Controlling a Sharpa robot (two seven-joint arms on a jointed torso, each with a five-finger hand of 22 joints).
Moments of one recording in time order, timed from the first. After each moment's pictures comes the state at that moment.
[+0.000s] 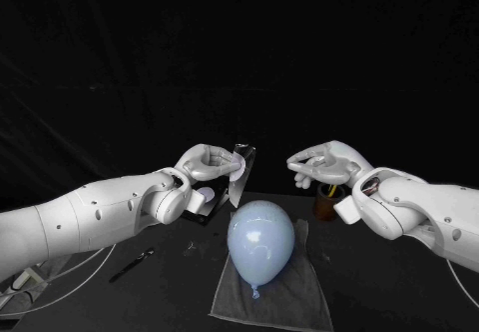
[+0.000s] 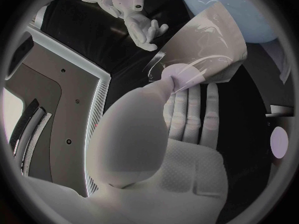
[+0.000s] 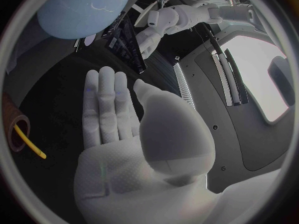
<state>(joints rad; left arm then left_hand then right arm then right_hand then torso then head) 1.23 -0.82 -0.04 1.35 -0.31 -0.28 0.37 1.58 -0.14 0.46 0.19 0.05 1.00 0.13 0.52 0.19 1.15 0.08 0.36 0.07 0.89 0.06 0.69 0.24 0.17 0.89 0.27 0.25 0.14 1.40 -0.71 -0.16 1.47 -0.55 -0.38 0.18 1.36 -0.11 0.33 0.21 0.05 0.97 0.15 0.16 0.33 1.34 0.06 0.34 0.20 1.31 0.01 0.44 0.64 0.17 1.17 0.13 0.26 0.18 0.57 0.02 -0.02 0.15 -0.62</state>
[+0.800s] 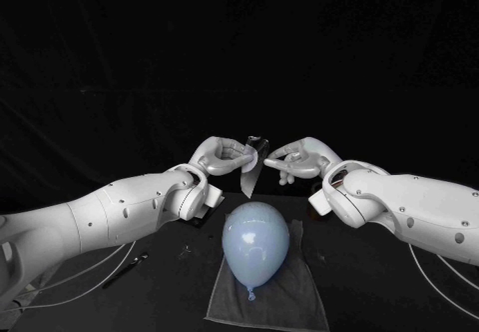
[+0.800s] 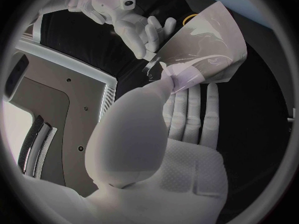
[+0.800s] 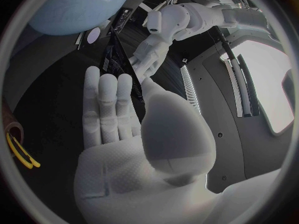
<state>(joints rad) 1.25 -0.66 -0.03 1.24 -0.37 -0.39 0.43 1.58 -0.15 0.46 0.19 0.05 1.00 0.13 0.52 0.19 1.15 0.08 0.36 0.07 0.89 0.06 0.68 0.24 0.17 0.89 0.27 0.25 0.14 1.41 -0.59 -0.16 1.39 -0.62 -0.46 0.06 1.34 -0.12 0.16 0.28 0.05 0.95 0.15 0.14 0.33 1.22 0.07 0.66 0.54 1.24 0.01 0.77 0.81 0.16 1.17 0.12 0.39 0.28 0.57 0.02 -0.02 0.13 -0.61</state>
